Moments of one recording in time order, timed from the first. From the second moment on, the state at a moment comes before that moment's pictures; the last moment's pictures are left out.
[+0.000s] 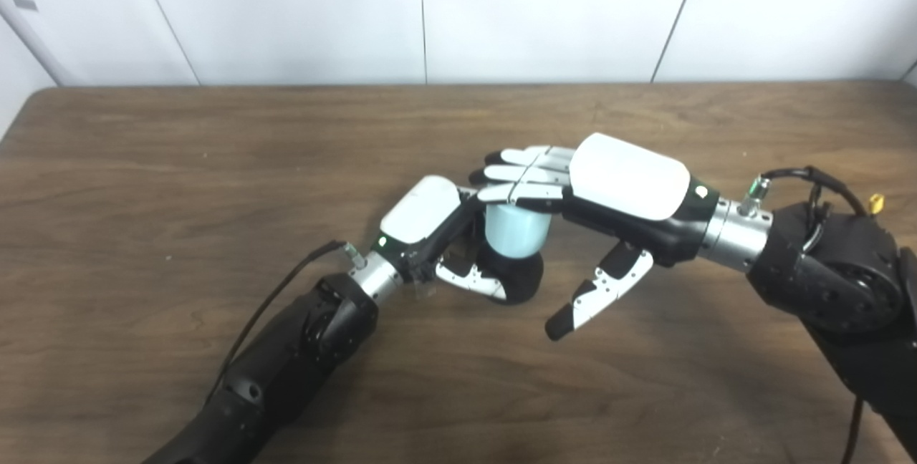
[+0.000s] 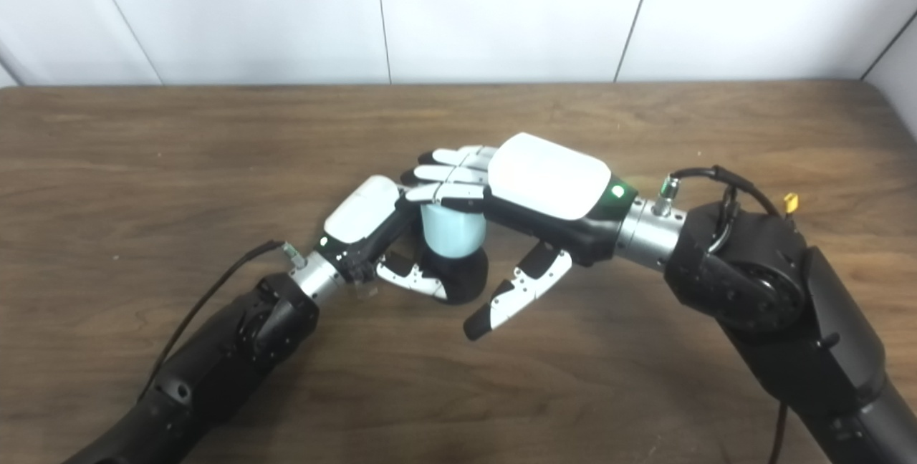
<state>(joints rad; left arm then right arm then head) -0.39 0.26 -0.59 0.31 0.66 -0.36 0.10 -0.35 -0.58 0.30 -0.55 -0.47 -0.13 0.63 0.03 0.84</state>
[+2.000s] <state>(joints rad) -0.40 0.27 -0.60 0.32 0.63 -0.36 0.10 -0.22 -0.06 -0.09 -0.41 -0.20 0.08 0.07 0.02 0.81</state>
